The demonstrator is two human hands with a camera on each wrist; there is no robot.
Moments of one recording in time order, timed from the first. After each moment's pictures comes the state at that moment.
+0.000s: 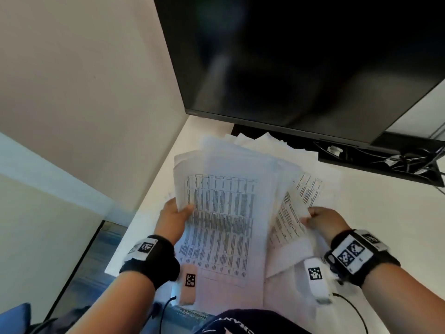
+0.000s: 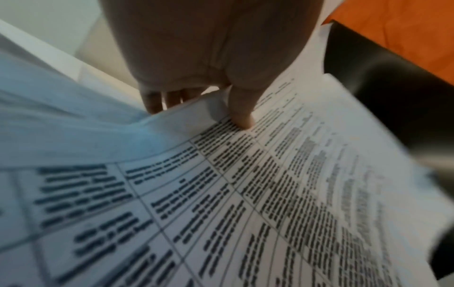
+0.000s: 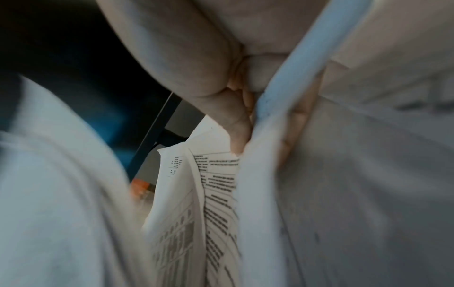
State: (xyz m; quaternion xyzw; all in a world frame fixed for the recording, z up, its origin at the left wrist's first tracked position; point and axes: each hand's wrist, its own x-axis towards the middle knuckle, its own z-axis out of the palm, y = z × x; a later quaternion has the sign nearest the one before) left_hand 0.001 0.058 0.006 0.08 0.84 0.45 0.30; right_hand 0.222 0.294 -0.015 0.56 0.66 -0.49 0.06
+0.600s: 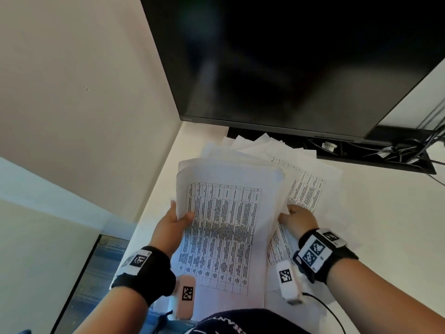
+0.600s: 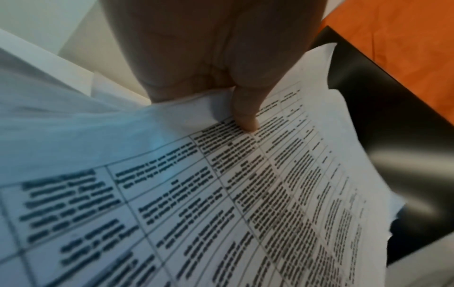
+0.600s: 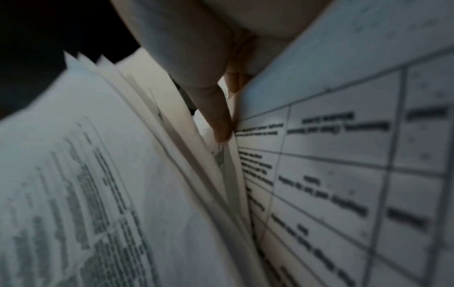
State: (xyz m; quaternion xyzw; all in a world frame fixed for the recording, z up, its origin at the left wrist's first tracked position) left_hand -0.018 0.043 -0.002 0.11 0.82 0.43 0.35; right_hand 0.182 0.247 -0.027 0.56 0.67 -0.49 0.01
